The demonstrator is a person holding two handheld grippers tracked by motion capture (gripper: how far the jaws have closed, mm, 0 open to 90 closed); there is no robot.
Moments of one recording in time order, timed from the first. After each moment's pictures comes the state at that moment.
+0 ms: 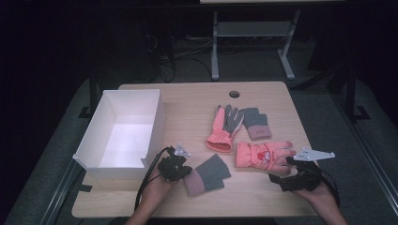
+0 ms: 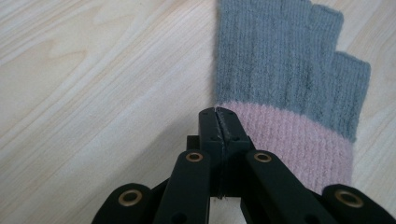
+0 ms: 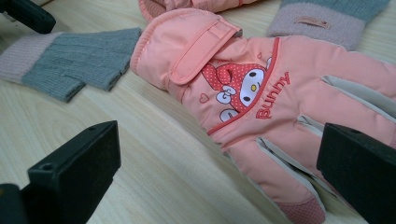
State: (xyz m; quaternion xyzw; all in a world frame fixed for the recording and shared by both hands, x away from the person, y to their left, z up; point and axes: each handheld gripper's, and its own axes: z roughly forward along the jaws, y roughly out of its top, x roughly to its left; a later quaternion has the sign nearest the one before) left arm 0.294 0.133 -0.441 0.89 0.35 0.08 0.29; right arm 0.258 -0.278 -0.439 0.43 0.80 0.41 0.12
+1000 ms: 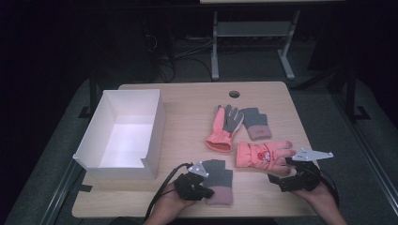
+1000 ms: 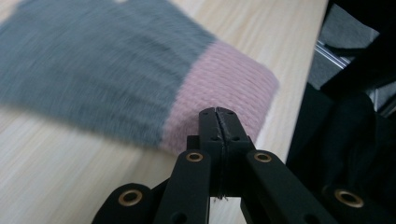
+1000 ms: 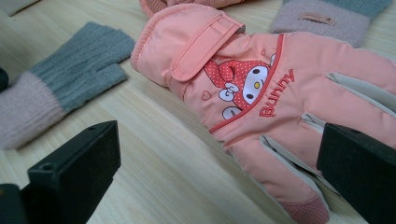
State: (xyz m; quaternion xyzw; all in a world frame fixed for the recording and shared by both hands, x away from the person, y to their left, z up) left arm 0.254 0.082 -0.449 0.91 0.24 -0.07 0.34; right arm 0.258 -0.276 -0.441 0.42 0.80 0.40 0.12
